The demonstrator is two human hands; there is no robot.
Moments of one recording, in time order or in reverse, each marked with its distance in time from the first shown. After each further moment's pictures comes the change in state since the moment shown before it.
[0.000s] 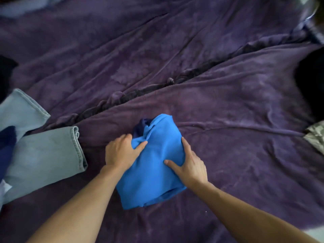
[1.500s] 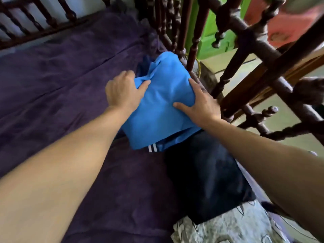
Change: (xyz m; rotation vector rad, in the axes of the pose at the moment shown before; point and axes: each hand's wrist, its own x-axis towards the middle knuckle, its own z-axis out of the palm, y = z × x) left_hand 0.336 0.584 -0.145 -0.081 0.480 0.190; right_hand 0.326 0.224 -0.561 -0.106 0.452 -0.164
